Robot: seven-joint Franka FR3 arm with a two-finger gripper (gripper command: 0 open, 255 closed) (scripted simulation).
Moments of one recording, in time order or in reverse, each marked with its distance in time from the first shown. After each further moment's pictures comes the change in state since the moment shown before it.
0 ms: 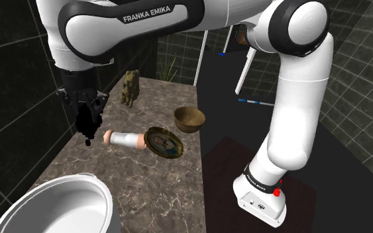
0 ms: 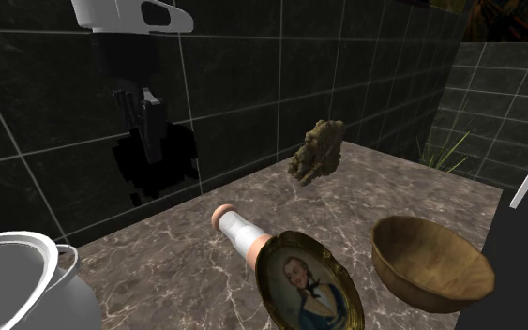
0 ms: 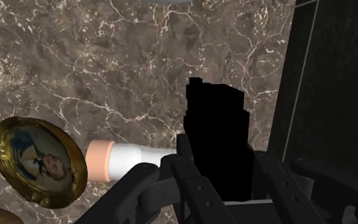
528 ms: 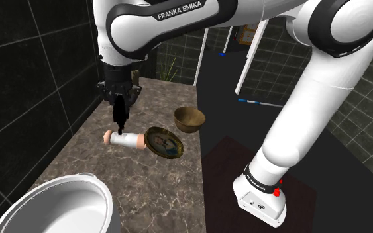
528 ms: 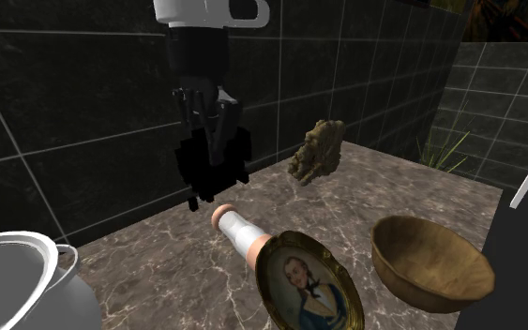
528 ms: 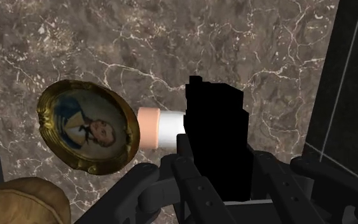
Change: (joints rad) arm -0.167 -0.276 -0.022 -0.300 0.169 0.075 -0.222
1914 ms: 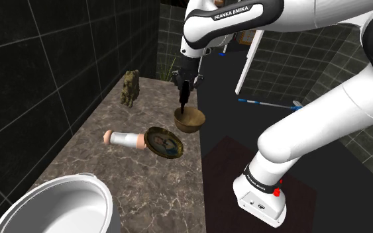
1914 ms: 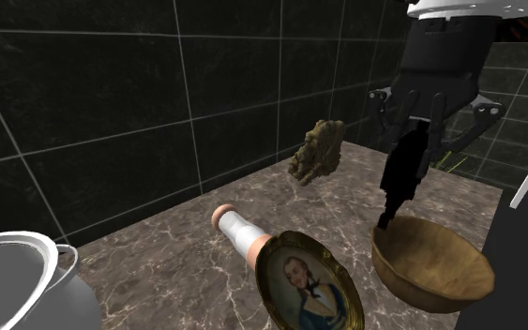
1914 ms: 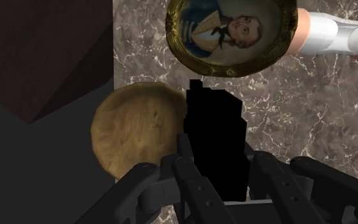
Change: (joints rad) arm -0.195 -0.437 -0.342 -0.428 0.135 0.000 -0.611
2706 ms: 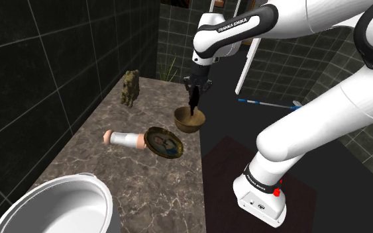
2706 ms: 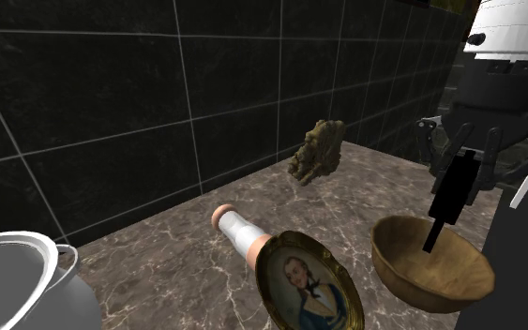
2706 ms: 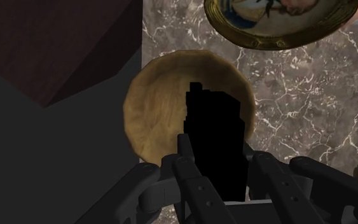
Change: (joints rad) arm -0.058 0.018 -0.091 -0.089 -0.038 0.099 -0.135
